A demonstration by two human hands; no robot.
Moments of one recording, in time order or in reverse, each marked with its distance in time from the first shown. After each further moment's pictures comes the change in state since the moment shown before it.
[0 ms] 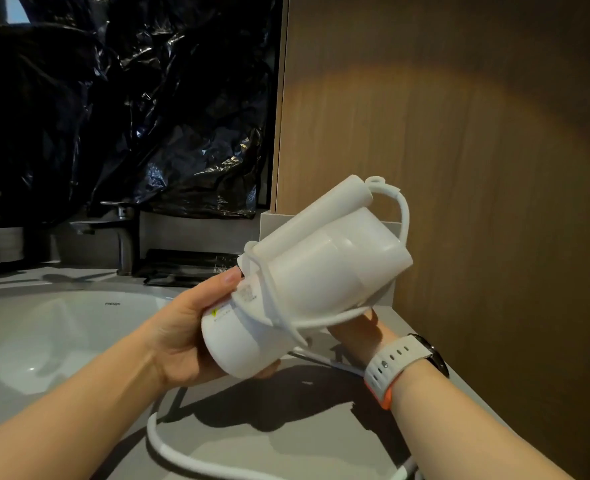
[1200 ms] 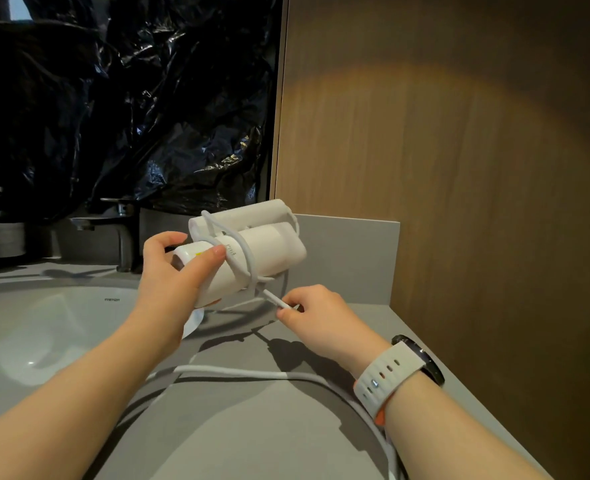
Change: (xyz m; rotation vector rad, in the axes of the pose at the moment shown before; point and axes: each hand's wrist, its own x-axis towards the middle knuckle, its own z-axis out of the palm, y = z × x) left_hand 0.029 0.007 -0.028 0.434 0.690 0.673; right_hand -0.009 -0.006 0.016 -0.283 -0.037 -0.154
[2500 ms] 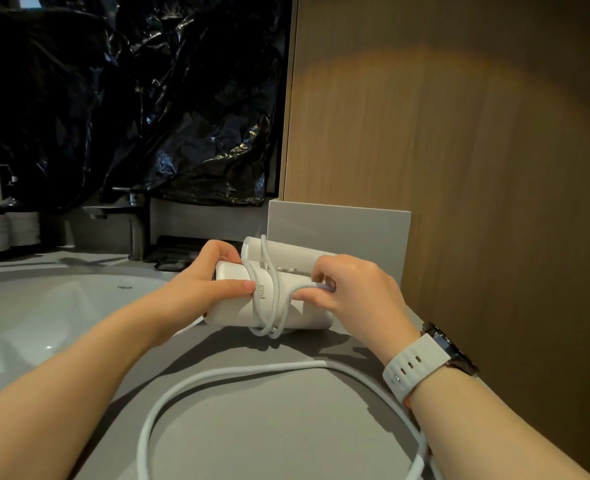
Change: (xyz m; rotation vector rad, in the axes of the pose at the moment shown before) left_hand -0.001 0.001 -0.016 0.441 -0.552 -0.153; right_hand -0.012 0.008 -0.017 -0.426 0.364 -0.320
